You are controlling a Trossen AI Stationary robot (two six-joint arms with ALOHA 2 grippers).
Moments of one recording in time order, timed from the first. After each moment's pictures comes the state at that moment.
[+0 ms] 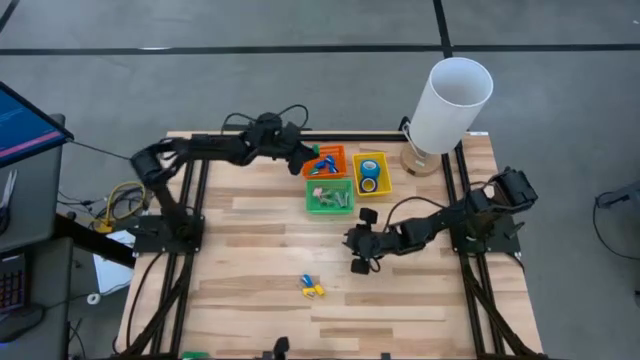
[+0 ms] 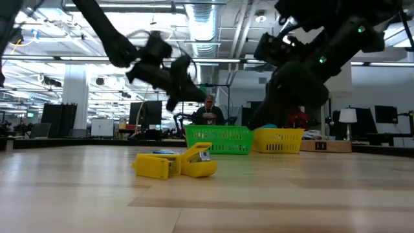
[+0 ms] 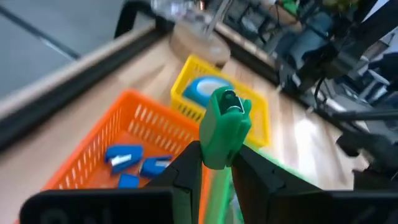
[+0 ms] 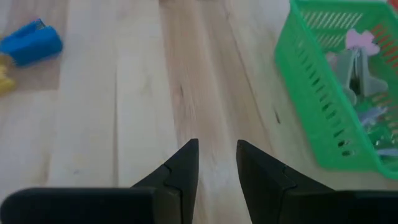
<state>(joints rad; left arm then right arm) 0.66 1.74 0.91 0.41 0.51 -0.27 0.29 1.67 0.76 0.08 0.45 0.22</state>
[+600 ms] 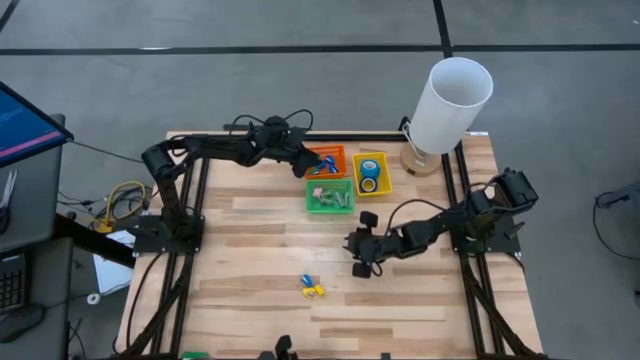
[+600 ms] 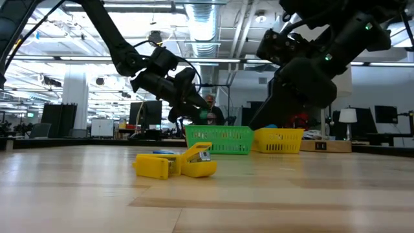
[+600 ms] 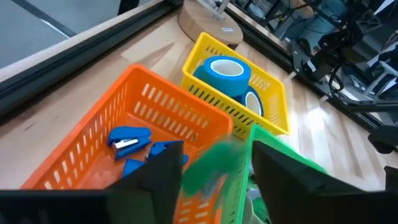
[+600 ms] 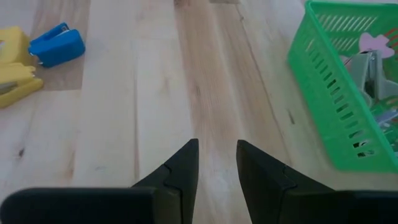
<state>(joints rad) 0.65 1.84 0.94 0.40 0.50 -0.27 0.32 1.67 0.75 0.09 0.45 0.23</state>
